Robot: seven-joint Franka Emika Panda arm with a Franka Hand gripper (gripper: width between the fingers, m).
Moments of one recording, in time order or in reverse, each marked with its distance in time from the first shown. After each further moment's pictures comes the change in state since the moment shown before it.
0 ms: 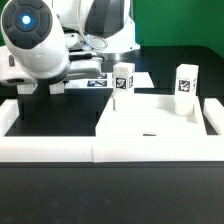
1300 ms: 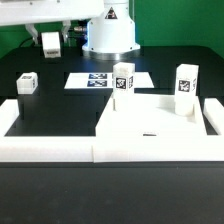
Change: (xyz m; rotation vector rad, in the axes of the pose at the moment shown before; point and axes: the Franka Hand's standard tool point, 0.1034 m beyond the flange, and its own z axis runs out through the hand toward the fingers) arm -0.044 -0.007 -0.118 -0.066 0.761 -0.048
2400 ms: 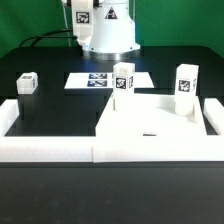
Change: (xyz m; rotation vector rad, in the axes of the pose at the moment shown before) arm 0.096 -0.052 -0.100 -0.120 0.653 0.122
